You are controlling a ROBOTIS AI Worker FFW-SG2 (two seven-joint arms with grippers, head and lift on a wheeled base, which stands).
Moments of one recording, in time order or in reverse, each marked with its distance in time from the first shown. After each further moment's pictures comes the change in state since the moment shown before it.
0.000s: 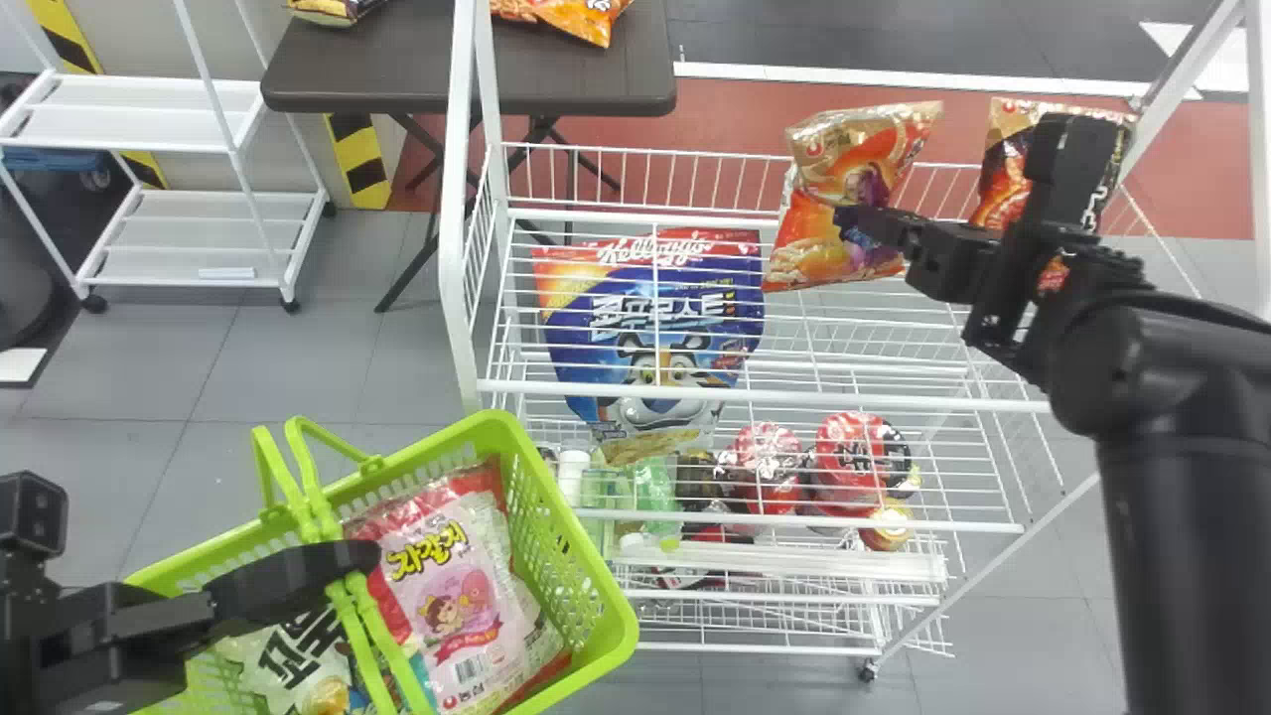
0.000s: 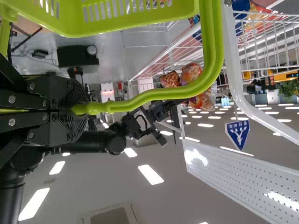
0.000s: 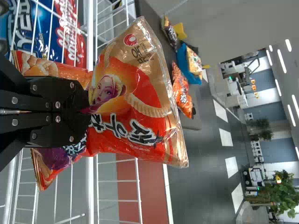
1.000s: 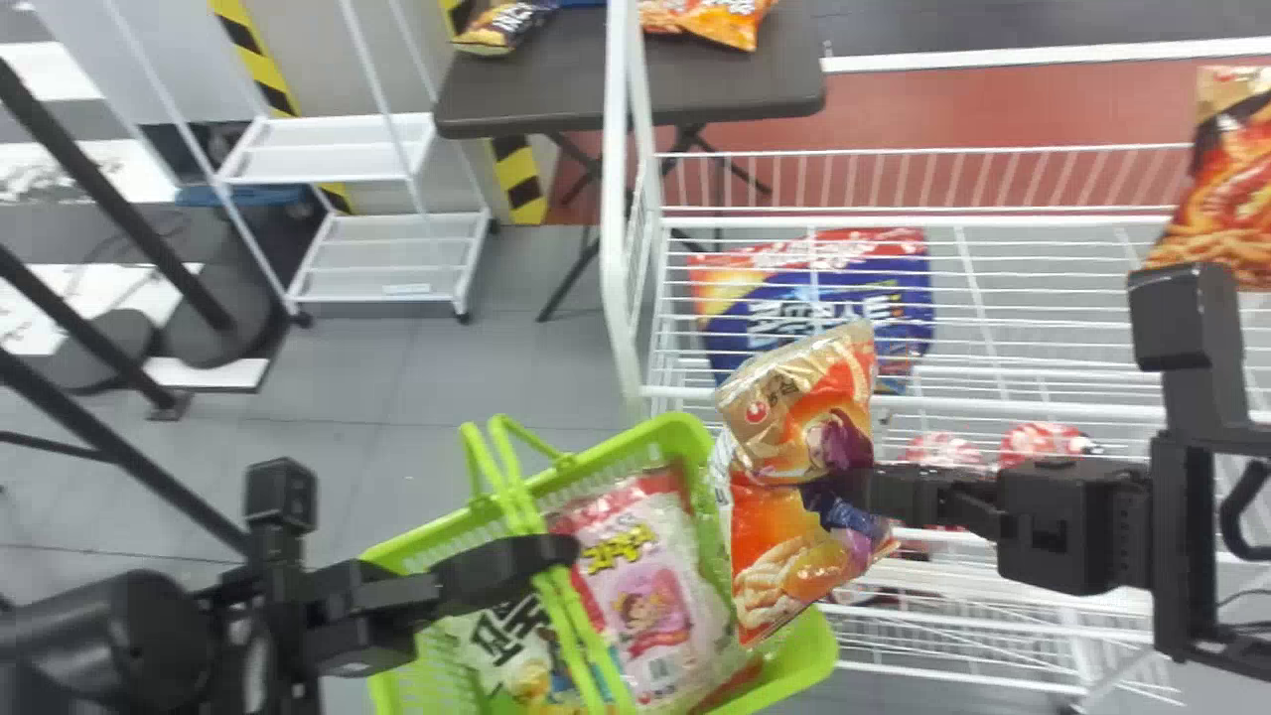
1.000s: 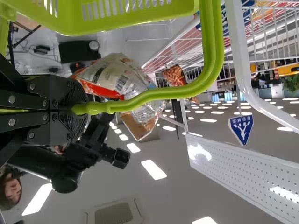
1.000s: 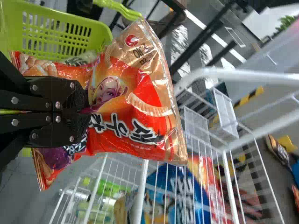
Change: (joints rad) left arm 0.000 -0.014 -0.027 -0.027 0.003 0.000 0.000; right arm 0.357 0.002 0.188 -0.748 -0.359 0.786 -0.044
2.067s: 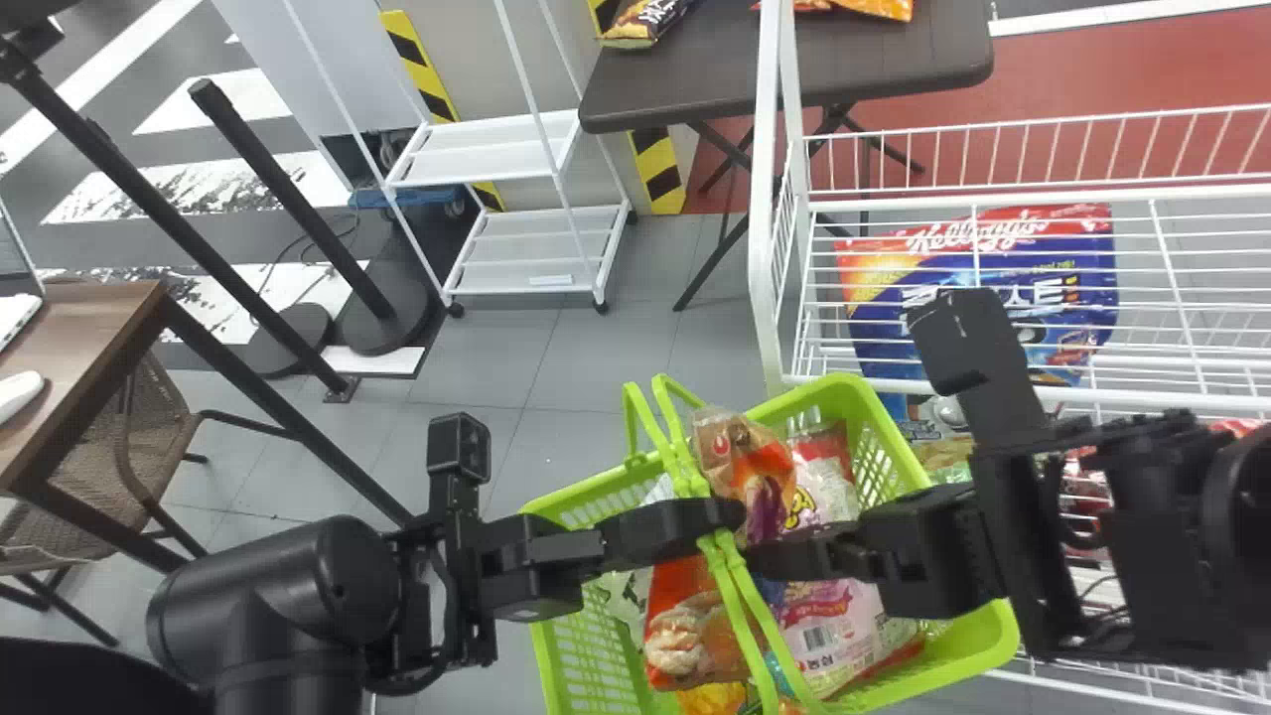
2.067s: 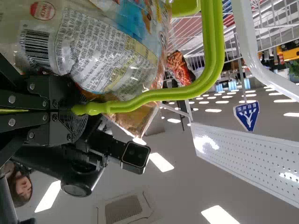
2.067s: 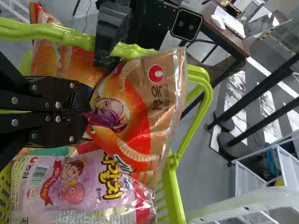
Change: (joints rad) left arm -0.030 -0.027 -0.019 -0.036 0.001 0.000 0.000; right arm -0.159 0.076 0.342 0.295 -0.047 0.000 -0.093
